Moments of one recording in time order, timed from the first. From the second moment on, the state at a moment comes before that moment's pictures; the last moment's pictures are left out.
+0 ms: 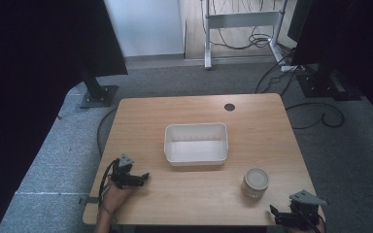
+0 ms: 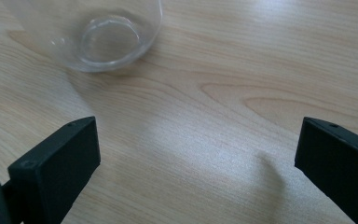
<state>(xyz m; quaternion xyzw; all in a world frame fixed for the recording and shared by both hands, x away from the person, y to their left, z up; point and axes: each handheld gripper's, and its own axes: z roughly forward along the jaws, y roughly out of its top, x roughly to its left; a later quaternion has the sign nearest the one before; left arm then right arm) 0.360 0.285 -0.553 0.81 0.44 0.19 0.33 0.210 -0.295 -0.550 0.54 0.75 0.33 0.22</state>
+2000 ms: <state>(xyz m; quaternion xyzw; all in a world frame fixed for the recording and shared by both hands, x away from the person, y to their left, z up) 0.360 0.285 -0.553 0.81 0.44 0.19 0.33 0.252 -0.242 -0.518 0.46 0.77 0.38 0.21</state>
